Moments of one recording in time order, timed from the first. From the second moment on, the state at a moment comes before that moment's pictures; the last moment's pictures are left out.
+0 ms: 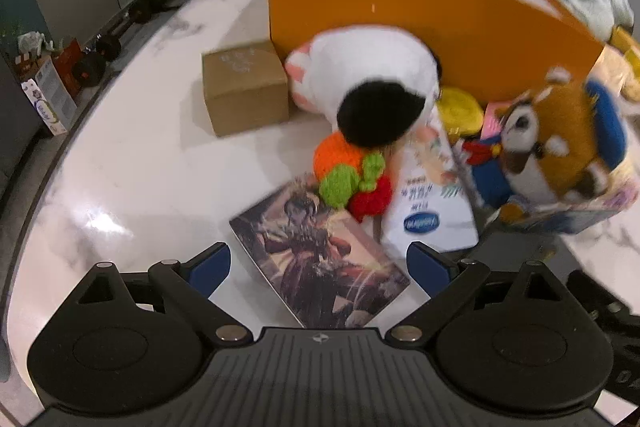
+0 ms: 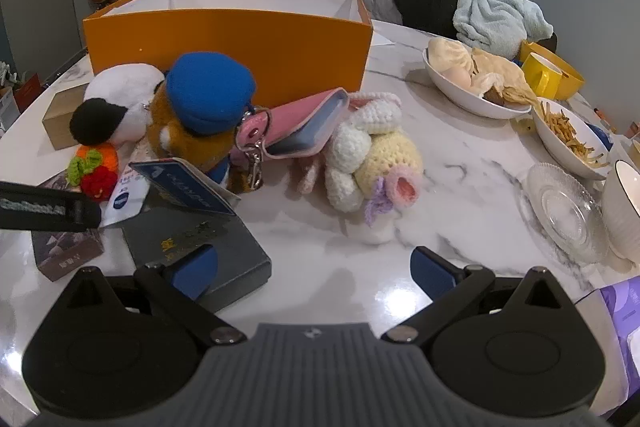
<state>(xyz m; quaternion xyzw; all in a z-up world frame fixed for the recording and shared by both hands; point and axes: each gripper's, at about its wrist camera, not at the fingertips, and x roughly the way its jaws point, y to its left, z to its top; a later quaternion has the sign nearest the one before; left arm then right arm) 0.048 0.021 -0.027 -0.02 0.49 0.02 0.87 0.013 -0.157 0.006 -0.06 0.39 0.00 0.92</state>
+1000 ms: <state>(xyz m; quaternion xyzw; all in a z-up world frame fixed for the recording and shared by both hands) 0.038 0.041 -0.038 -0.01 0.46 0.02 0.89 0.028 -0.125 -0.020 -0.07 0.38 0.22 0.89</state>
